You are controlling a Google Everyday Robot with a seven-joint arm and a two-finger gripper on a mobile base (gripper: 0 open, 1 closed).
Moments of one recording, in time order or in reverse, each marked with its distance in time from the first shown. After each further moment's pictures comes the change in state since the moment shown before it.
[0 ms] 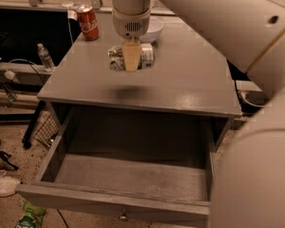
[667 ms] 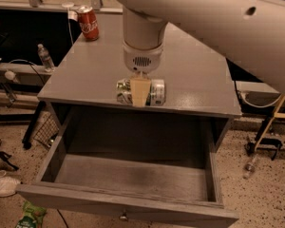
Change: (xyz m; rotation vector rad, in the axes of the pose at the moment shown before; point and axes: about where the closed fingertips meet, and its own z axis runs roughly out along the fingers) arm 0.013 0.100 0.015 -0.119 0.018 0.192
